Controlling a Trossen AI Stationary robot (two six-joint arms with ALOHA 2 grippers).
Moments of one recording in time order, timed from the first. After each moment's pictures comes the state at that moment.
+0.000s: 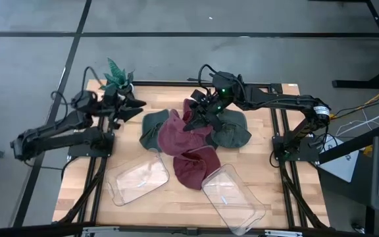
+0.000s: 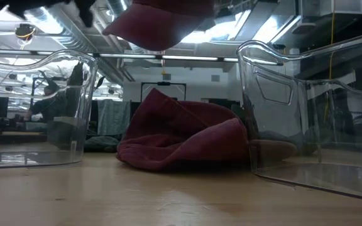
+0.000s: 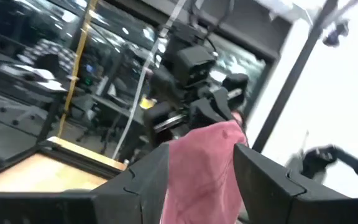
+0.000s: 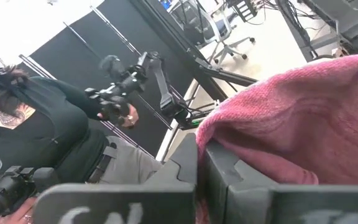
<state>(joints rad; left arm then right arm) 0.48 0.56 0.50 0.35 0.49 -0.58 -0.18 1.61 1.51 -0.04 -0.82 0.55</state>
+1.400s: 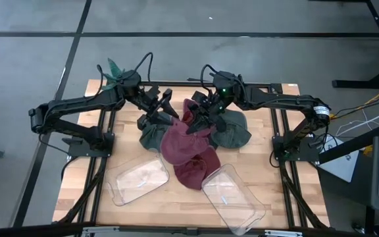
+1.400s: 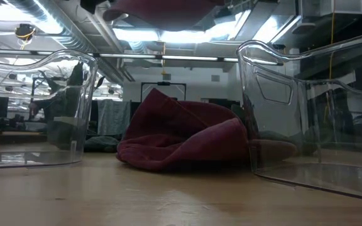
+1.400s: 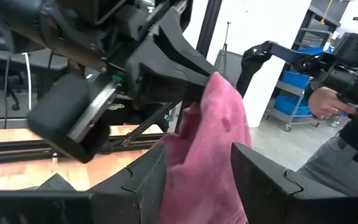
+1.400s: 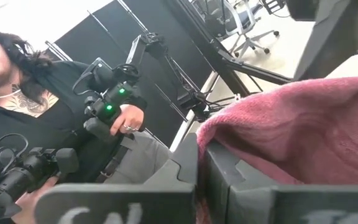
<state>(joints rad) 0.38 1.18 0.96 0.21 0.89 -0.20 -0.19 1.61 1.51 -0.02 -0.92 0.54</state>
